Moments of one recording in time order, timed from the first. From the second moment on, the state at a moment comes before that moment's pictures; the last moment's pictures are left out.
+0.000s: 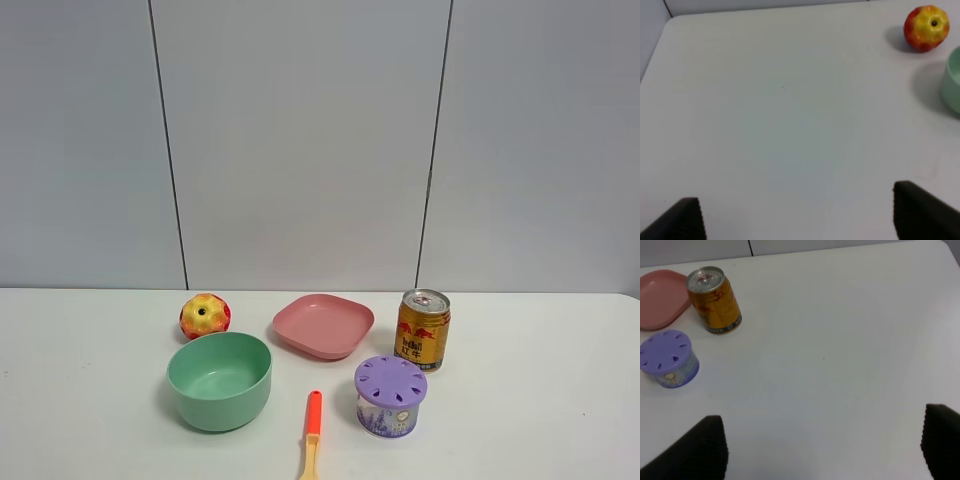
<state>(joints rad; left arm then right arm) 0.09 0.00 -0.49 -0.02 1.07 0.05 -0.01 0.00 -0.49 -0.02 1.07 0.07</state>
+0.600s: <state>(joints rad) 0.09 0.66 -1.02 -0.39 1.22 0.21 -0.01 0.00 -0.49 -0.02 1.07 0.07</state>
